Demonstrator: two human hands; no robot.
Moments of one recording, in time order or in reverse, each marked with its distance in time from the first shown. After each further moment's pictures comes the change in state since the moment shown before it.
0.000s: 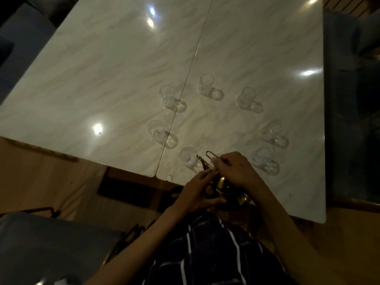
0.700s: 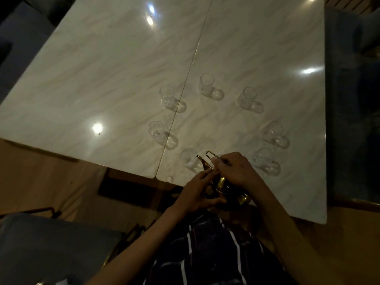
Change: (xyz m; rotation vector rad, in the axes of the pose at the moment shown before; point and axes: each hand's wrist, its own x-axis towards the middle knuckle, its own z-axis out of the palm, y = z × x) left_hand 0.005 -0.001 -0.004 -0.001 0.000 -0.003; right_hand 0.009 0.001 0.000 -0.007 0.005 0.018
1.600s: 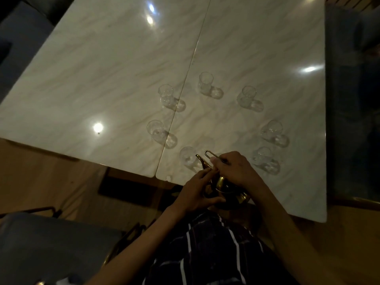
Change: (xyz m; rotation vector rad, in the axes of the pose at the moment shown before) left_hand 0.000 0.000 0.004 0.004 0.010 0.004; right_hand 0.000 0.004 0.000 -0.004 0.005 -0.025
